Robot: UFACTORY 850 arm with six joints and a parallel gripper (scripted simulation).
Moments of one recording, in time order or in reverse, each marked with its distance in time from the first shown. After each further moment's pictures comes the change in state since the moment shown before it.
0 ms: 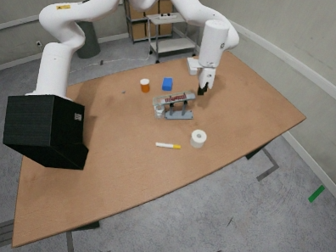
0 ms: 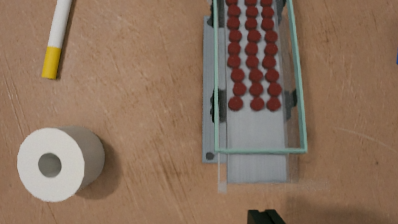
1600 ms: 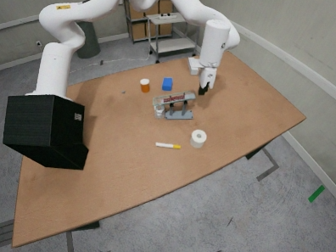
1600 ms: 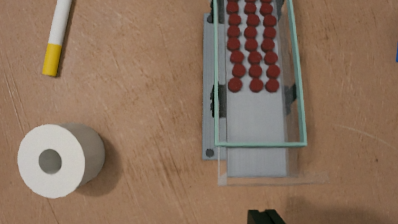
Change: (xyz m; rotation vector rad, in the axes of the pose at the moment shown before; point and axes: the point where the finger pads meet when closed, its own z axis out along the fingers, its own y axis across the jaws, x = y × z) arm -0.004 0.000 -0.001 0.000 0.000 0.000
